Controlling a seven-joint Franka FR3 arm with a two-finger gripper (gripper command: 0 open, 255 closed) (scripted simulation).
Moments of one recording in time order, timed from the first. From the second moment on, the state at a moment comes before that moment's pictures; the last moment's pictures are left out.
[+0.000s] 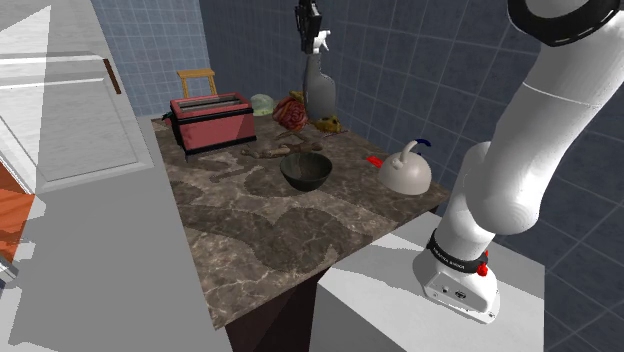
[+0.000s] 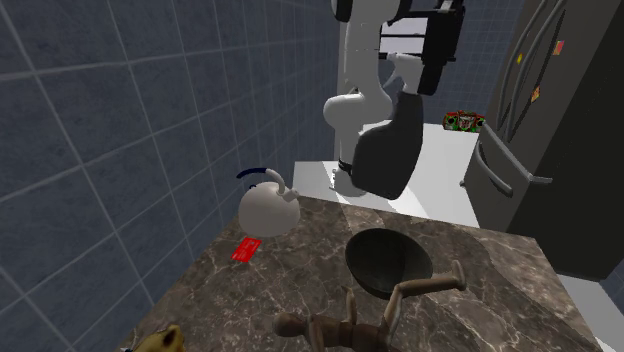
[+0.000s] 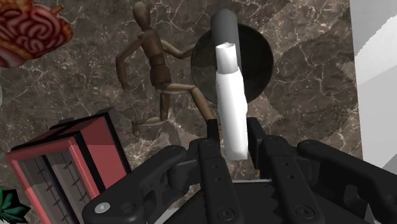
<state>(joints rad) 0.28 -0.07 -0.23 -1.52 -0.09 1.47 -1.00</state>
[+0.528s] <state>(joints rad) 0.29 -0.13 -0.21 -1.67 -0.10 1.56 -0.95</state>
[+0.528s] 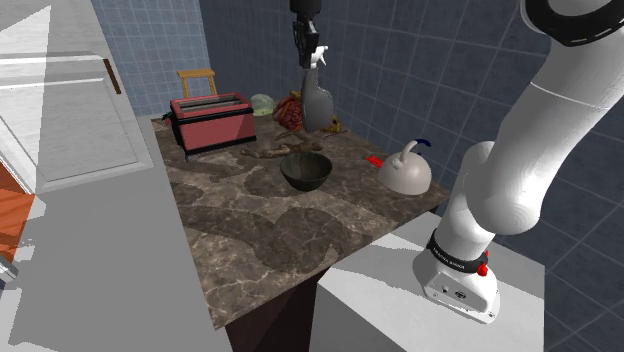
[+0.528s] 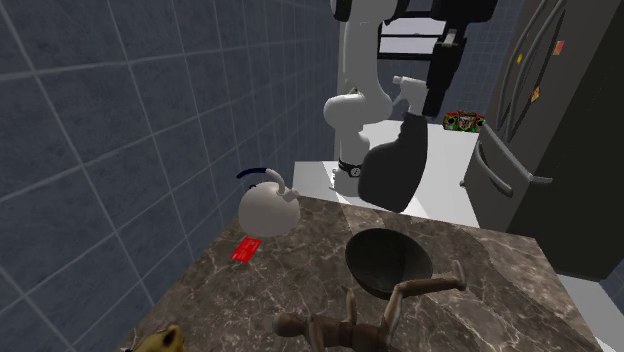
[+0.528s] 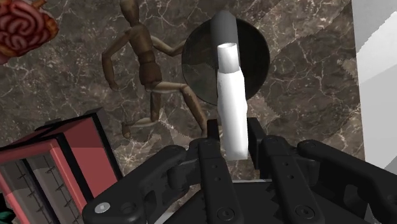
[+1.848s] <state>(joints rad) 0.29 -0.17 -0.21 -1.98 -0.12 1.83 -0.93</state>
